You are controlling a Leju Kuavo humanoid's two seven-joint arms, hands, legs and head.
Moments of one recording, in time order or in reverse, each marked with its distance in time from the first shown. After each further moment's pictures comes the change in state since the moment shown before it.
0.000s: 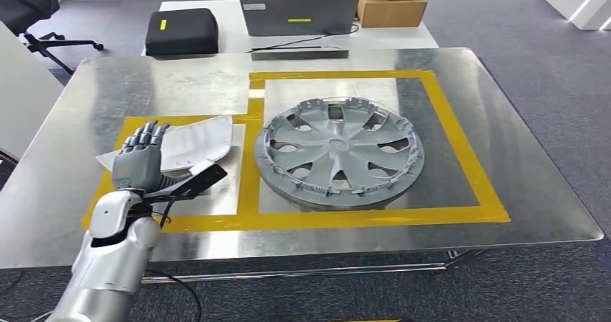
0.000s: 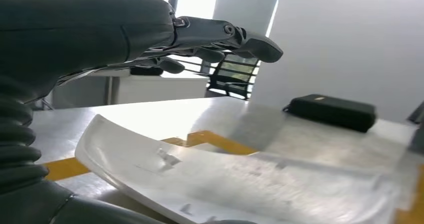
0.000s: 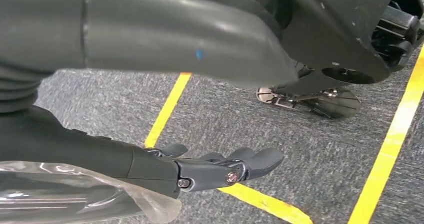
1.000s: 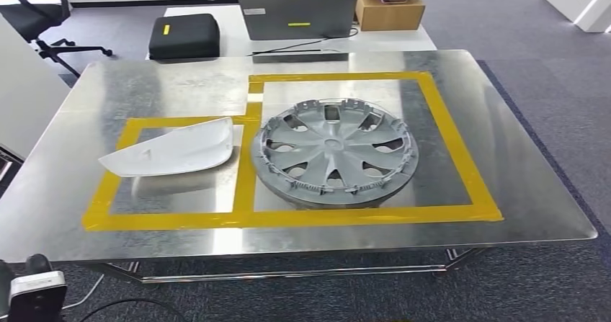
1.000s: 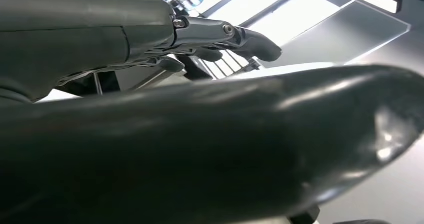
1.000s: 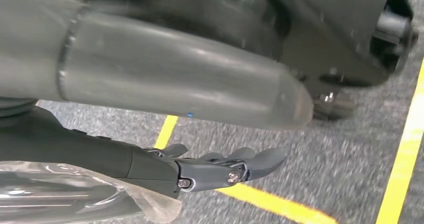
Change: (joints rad) left arm 0.654 -0.153 0.214 -0.674 0.760 0.108 -0.468; right arm 0.026 0.044 -0.075 -0.005 0.024 -0.062 0.022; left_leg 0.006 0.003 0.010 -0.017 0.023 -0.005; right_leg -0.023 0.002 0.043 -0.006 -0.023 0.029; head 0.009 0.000
